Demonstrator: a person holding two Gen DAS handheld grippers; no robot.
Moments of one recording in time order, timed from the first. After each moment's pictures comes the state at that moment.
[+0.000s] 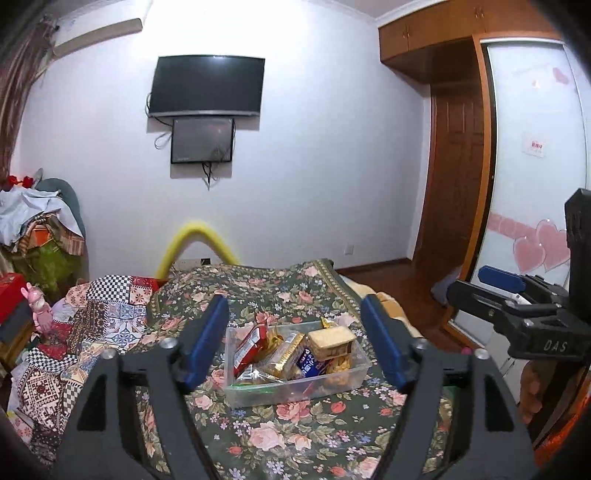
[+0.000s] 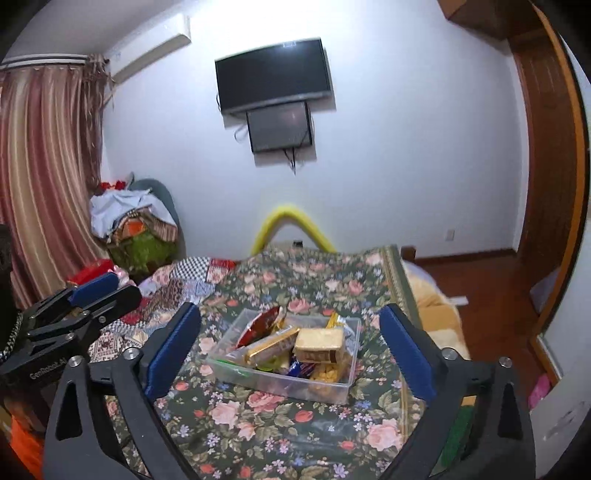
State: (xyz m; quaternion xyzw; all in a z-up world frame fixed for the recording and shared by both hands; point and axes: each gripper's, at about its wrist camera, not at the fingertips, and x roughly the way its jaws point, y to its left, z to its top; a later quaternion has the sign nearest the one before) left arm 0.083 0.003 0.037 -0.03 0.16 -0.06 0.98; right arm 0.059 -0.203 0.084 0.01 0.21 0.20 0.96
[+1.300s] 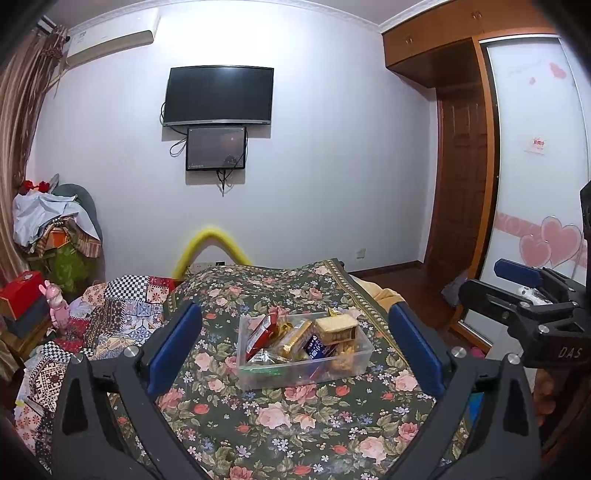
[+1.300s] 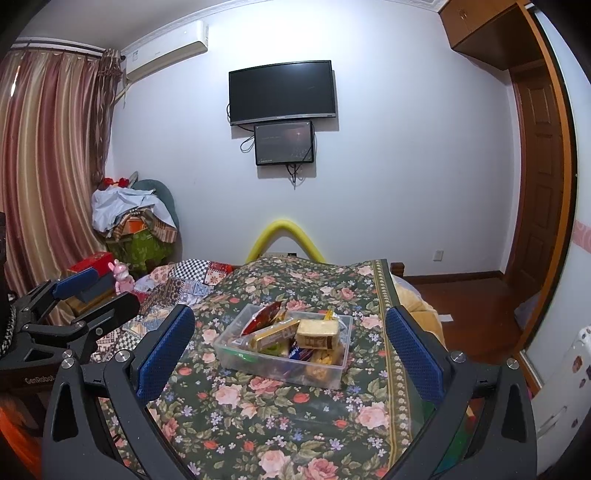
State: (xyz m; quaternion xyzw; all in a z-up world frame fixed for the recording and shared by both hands) left arm 0.036 -0.001 0.024 -0.02 0.15 -0.03 0.99; right arm 0.005 -0.197 0.078 -0.01 0.19 0.19 0.96
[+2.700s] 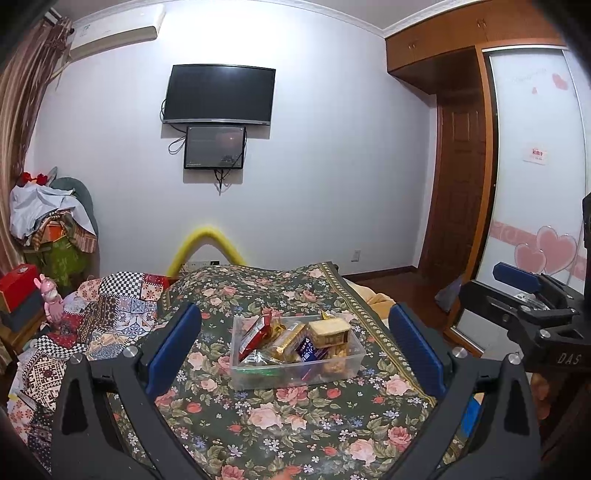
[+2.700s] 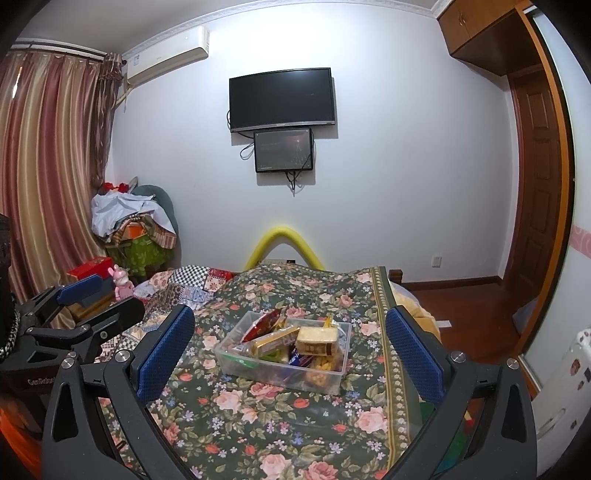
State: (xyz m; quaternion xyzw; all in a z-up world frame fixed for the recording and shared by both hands) left arm 0.031 0.003 0.031 -0.03 0.15 -0.04 0.99; right arm 0.001 -0.198 0.085 -0.01 0.17 0.19 0.97
